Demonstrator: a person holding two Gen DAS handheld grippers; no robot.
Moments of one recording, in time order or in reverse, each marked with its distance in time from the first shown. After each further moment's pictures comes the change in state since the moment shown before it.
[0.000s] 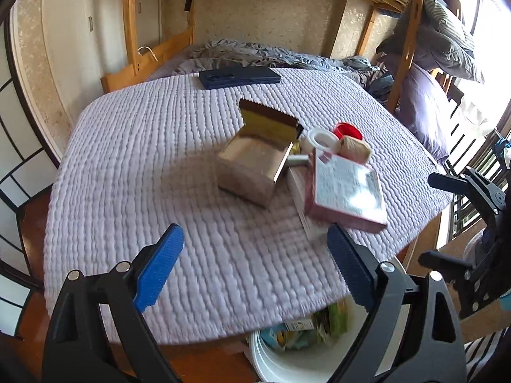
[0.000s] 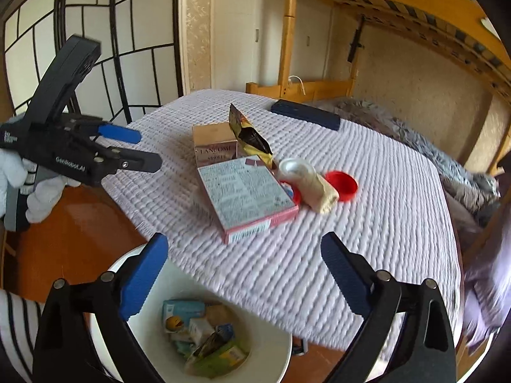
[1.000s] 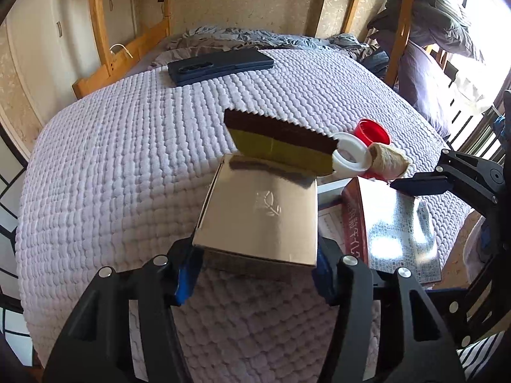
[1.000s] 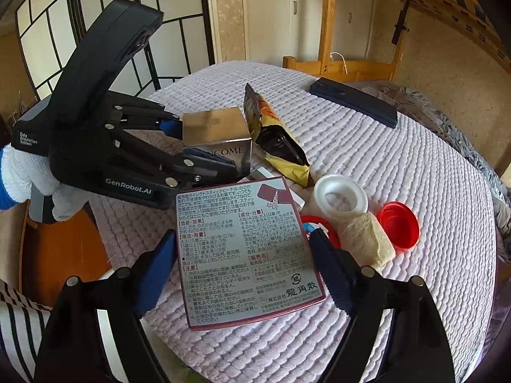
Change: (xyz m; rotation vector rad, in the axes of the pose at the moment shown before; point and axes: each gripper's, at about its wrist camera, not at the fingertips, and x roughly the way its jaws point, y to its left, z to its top) left arm 0.068 -0.007 0.029 0.098 0.071 -0.036; right arm 0.079 -0.013 0.048 -0.054 0.137 0.167
